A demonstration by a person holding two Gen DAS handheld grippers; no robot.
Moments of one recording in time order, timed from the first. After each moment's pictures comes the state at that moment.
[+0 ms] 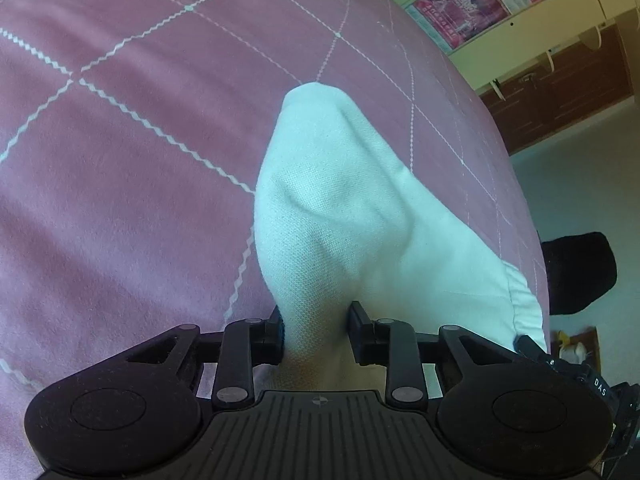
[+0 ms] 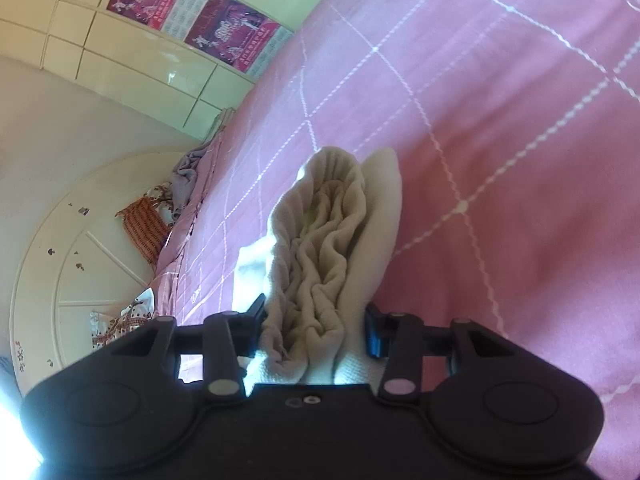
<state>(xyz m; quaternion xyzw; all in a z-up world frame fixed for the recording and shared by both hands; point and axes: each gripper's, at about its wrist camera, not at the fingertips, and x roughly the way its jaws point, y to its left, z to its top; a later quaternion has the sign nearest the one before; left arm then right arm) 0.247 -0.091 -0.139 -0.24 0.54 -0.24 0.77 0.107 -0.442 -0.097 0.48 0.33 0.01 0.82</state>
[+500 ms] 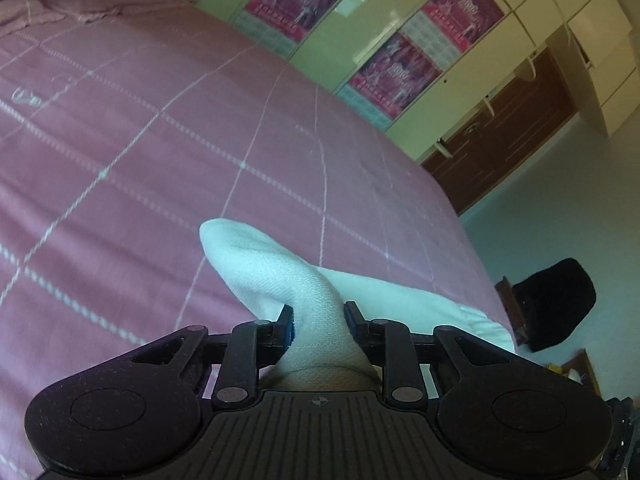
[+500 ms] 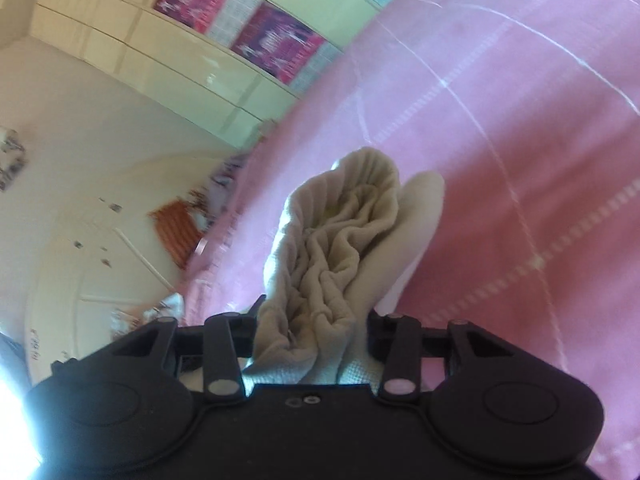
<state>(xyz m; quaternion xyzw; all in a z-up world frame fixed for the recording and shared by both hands) 0.270 -0.109 -0.027 -0.23 0.39 -0.27 0.85 0.134 -0.426 -0.044 0.45 0.27 0.06 0.85</state>
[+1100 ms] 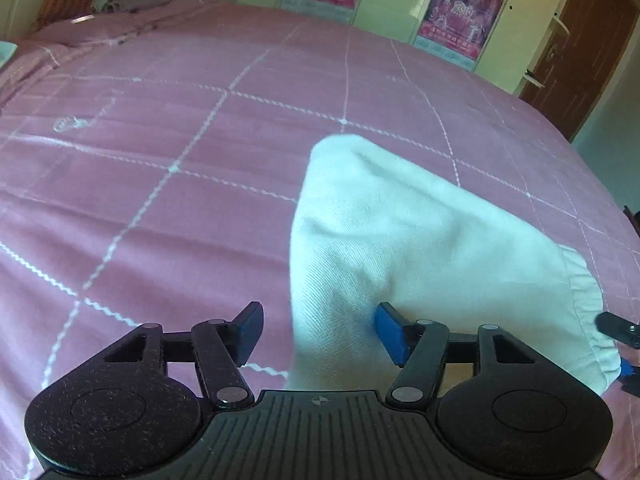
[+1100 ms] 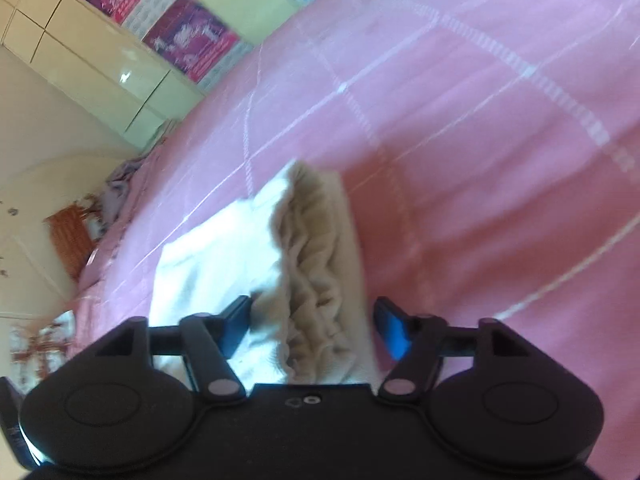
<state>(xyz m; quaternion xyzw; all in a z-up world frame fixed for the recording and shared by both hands) 0.292 -0.136 -0.080 -0.05 0.43 -0.14 0.89 0.178 -0.458 -0.099 0.38 0.33 -0.10 0.86</state>
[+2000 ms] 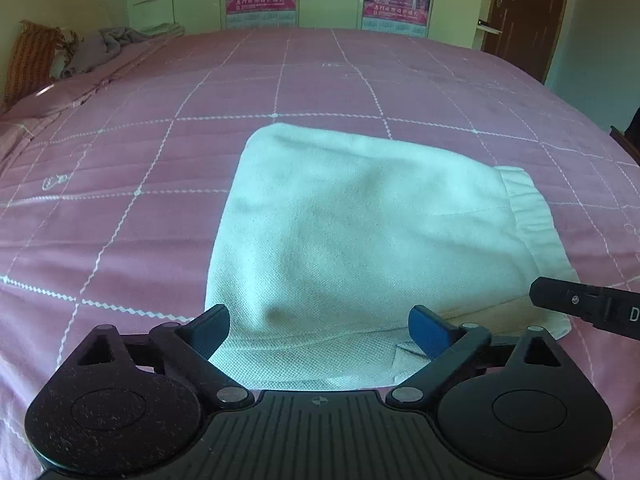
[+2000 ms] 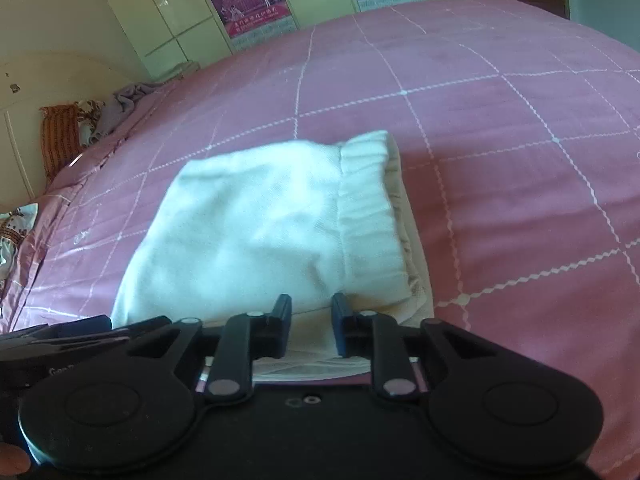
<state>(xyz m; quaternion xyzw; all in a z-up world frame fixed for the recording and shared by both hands) 0.223 -0.191 -0.055 0.08 0.41 -0.18 0.89 0.168 -0.366 -0.068 0.22 0.38 -0.09 0.89</state>
